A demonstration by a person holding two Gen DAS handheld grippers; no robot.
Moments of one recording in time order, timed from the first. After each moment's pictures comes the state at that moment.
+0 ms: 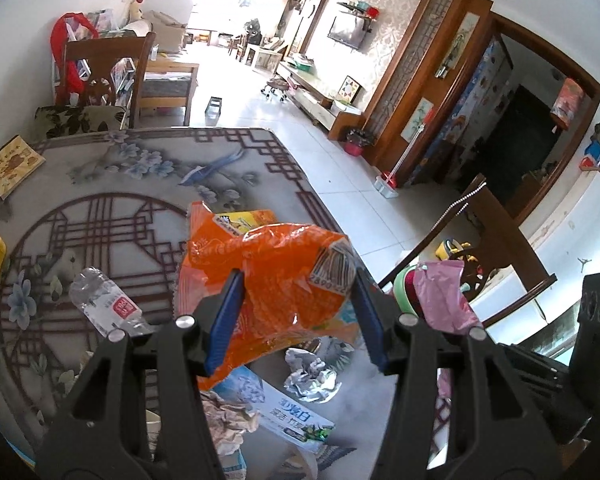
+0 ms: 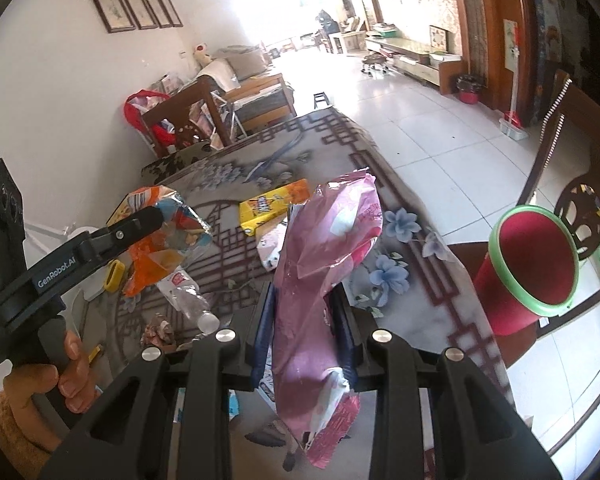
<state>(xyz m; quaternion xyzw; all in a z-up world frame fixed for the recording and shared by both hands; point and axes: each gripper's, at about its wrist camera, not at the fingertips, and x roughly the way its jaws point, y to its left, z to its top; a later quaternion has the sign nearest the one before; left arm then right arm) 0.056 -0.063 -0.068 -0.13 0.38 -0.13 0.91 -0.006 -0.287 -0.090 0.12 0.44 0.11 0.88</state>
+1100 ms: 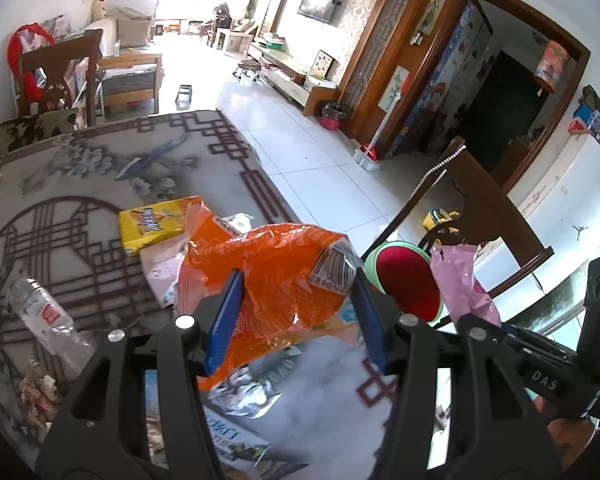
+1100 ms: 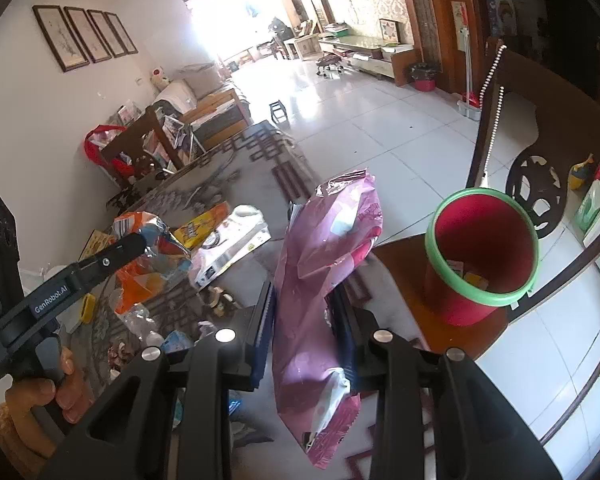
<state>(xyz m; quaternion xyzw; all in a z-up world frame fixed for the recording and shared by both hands) 0.086 -0.167 -0.086 -0.09 0.41 -0.18 0.89 -0.003 -0.394 -0.100 0.17 0.43 0.05 0.88</state>
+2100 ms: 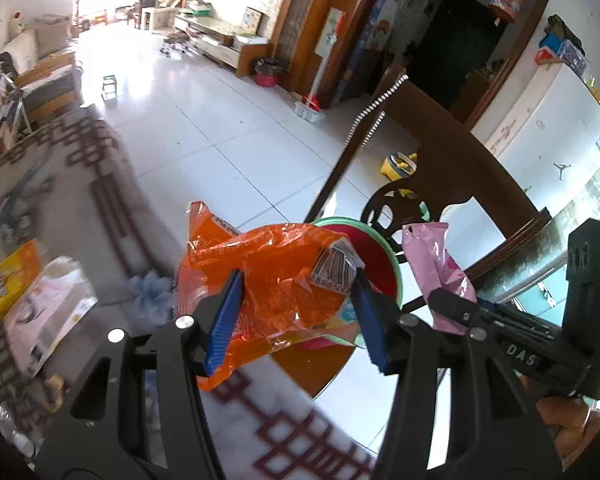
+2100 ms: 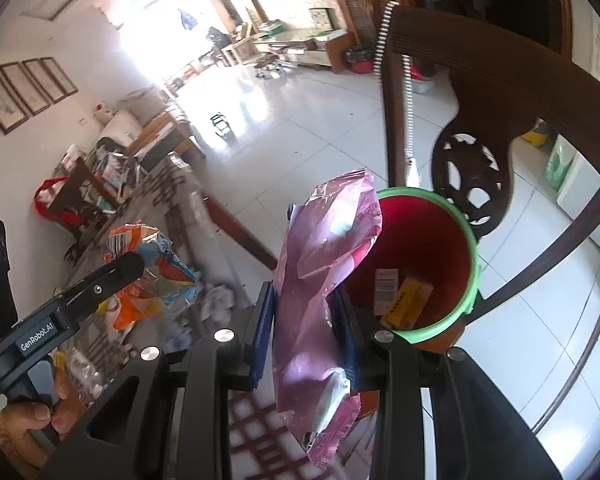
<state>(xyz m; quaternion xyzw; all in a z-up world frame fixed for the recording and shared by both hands) 0.170 -0.372 -0.128 -0.01 0.46 -0.28 0.84 0.047 -0.573 -0.150 0.24 0.45 -0.04 0.86</state>
